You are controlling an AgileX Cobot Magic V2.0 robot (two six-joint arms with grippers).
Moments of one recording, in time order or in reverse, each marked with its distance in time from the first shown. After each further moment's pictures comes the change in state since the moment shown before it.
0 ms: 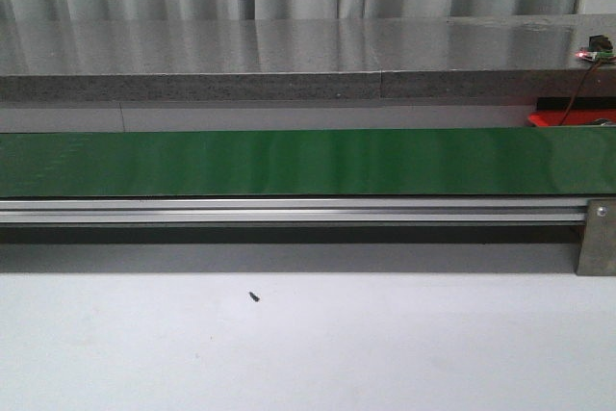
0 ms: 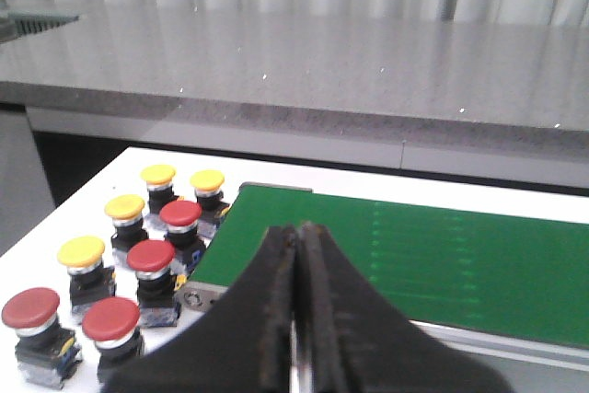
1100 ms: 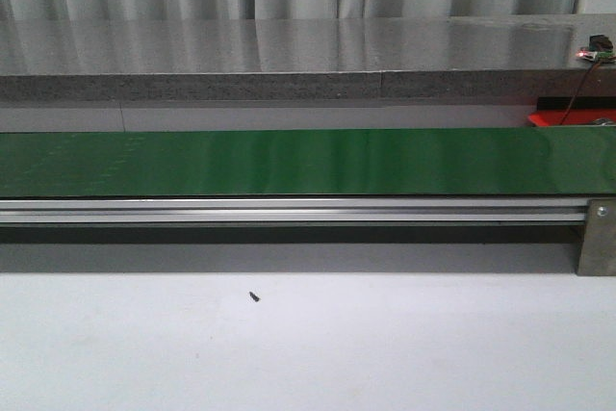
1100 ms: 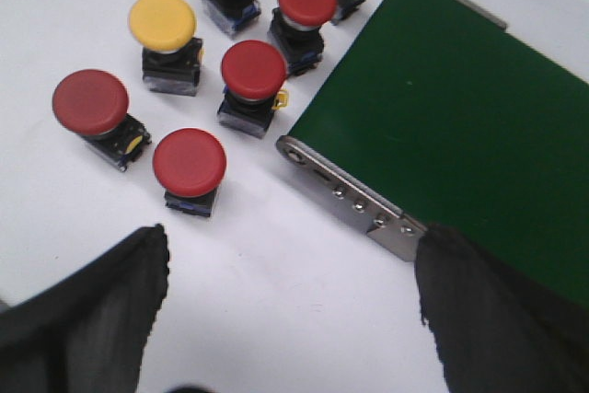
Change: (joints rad) left arm 0.279 0.915 -0.554 -0.068 0.387 -0.105; right arm 0.000 0.000 0.000 0.000 0.000 0.000
